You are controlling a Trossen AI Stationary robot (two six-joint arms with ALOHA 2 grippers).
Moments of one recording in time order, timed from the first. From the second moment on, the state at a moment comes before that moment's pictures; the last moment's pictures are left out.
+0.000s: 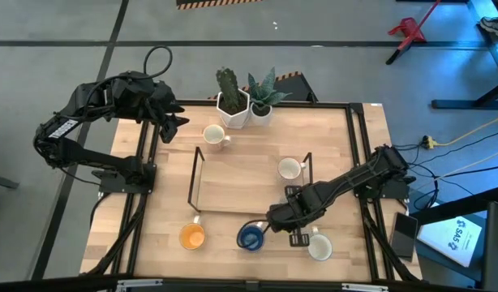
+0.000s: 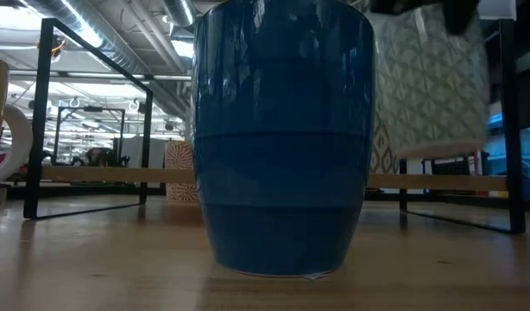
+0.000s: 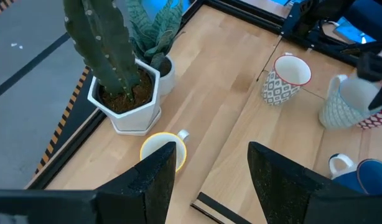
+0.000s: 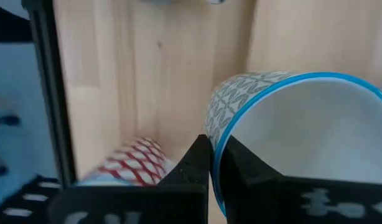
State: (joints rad) left arm 0.32 1.08 1.64 -1.25 -0.08 -0.20; right arm 0.46 1.88 1.74 -1.30 -0.06 0.42
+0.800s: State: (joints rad) left arm 0.32 1.08 1.64 -1.24 -0.08 -0.19; right arm 0.41 1.88 1.69 -1.28 0.05 0.60
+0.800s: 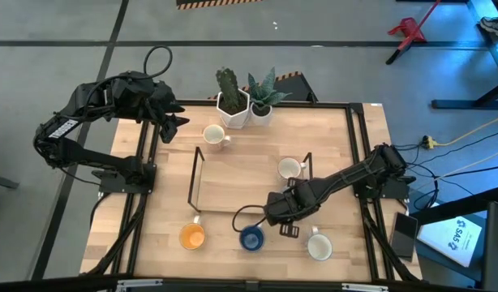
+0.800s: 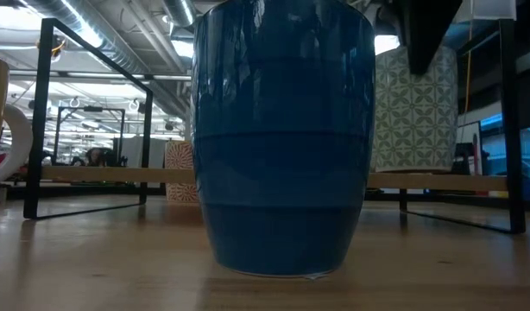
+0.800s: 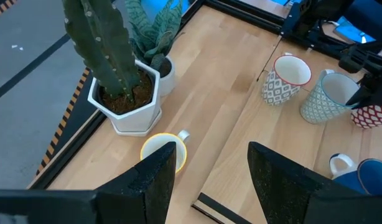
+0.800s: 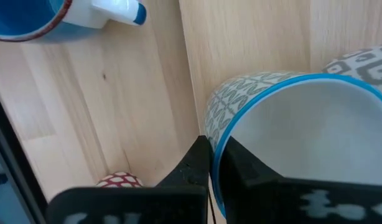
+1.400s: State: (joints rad) left arm 0.32 1.08 1.64 -1.24 -0.08 -0.20; right arm 0.41 1.88 1.65 -1.24 0.05 0.64
